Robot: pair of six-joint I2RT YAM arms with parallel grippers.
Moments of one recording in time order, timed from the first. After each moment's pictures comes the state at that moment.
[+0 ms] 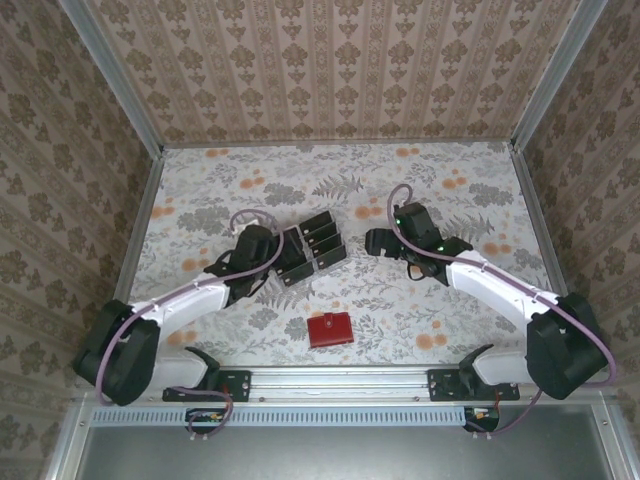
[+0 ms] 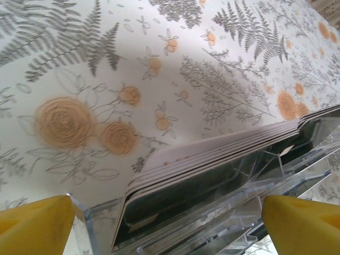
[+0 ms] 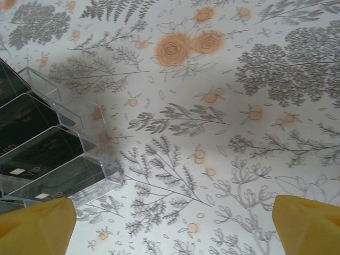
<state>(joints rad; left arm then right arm) -0.61 1.32 0.61 0.03 -0.12 -0.85 0.46 1.30 0.82 -0.33 0.12 0.50</state>
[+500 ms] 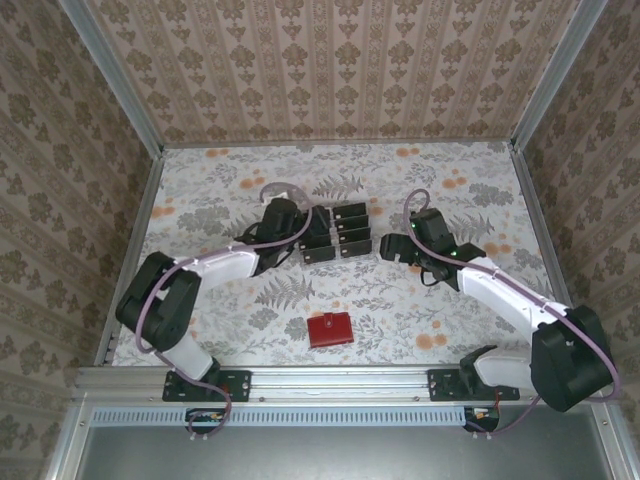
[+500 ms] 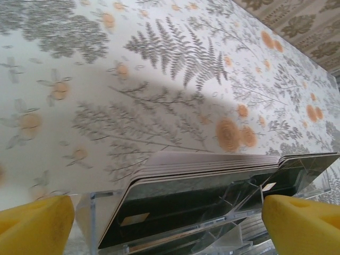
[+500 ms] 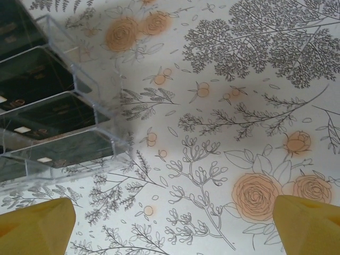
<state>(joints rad) -0.65 1.65 0.88 0.18 -0.06 -0.82 0.39 1.24 0.74 -0.37 0.09 0.51</state>
